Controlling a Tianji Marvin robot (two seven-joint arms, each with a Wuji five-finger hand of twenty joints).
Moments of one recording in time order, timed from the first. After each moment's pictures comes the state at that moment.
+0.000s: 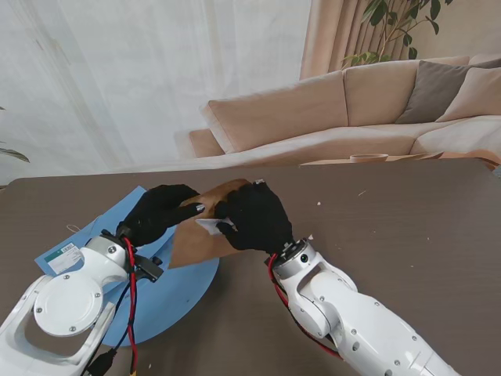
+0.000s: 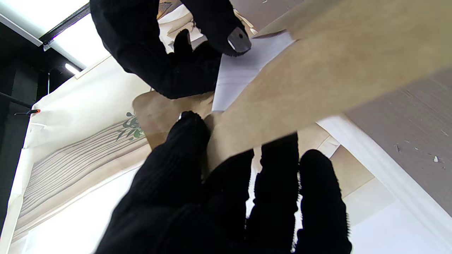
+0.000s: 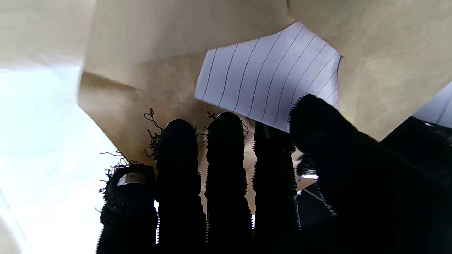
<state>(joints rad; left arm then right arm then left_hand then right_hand) 1.77 -1.12 -1.40 -2.10 0.13 0.09 -0.10 -1.38 -1.11 0.80 -1.65 -1.18 0.01 -0.64 1.23 -0.28 0.21 -0.06 0.79 0.29 0.66 0.82 0.97 0.28 0.81 0.87 0.70 0.38 0.97 0.92 0.18 0.43 1.21 0.86 0.55 -0.62 0.92 -0.17 0.84 -0.18 0.93 0.35 0.95 0.00 0.98 0.82 0.81 0.12 1.21 0.79 0.51 0.18 1.67 1.04</state>
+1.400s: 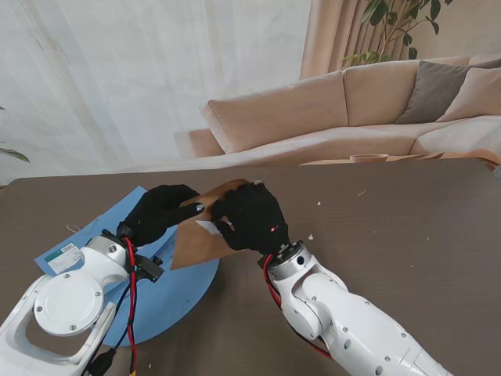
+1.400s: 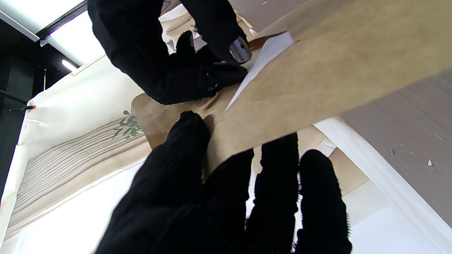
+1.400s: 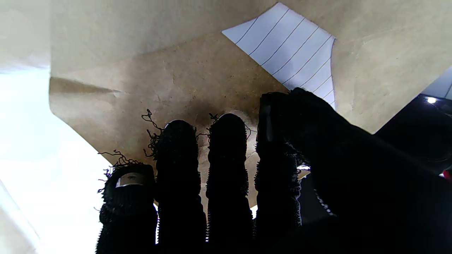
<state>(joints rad) 1.77 -1.12 -1.40 -2.10 0.12 0.11 -0.10 -1.36 -1.14 0.76 -1.59 -1.12 0.00 -0.73 1.23 -0.28 0.21 -0.06 0.79 0.29 0.66 0.82 0.96 0.28 0.81 0.87 0.69 0.38 0.97 0.92 0.18 0.43 1.21 0.86 0.60 -0.70 0.99 -0.17 0.86 -0.22 0.99 0.37 0.95 -0.02 1.02 0.81 0.83 0.12 1.23 0.79 0.53 0.19 1.67 1.05</state>
